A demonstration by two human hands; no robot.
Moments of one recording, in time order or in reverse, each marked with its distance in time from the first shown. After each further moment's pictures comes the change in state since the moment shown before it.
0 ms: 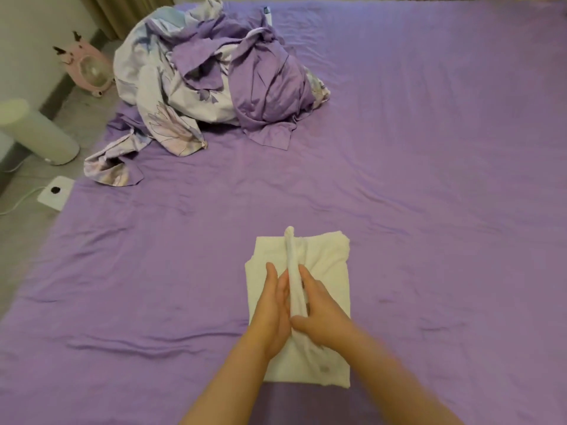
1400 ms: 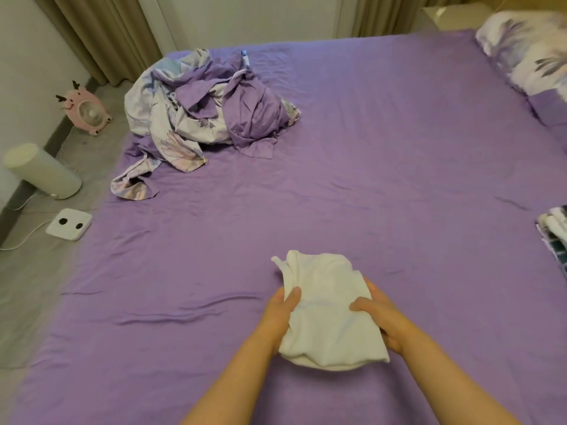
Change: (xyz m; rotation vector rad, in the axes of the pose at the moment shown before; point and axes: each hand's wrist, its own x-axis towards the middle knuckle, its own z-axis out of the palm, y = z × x) left_hand -0.141 -0.036 0.000 0.505 0.016 0.084; right_hand -0.168 0.028 -0.018 0.845 0.229 0.309
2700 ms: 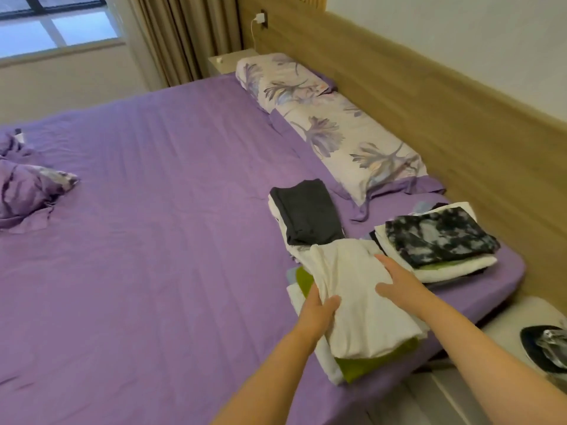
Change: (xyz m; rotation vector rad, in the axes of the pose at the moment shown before) left_hand -0.144 -0.083 0.611 0.387 -0.498 0.166; right_hand -0.325 0.014 -0.560 -0.581 0.563 -0.092
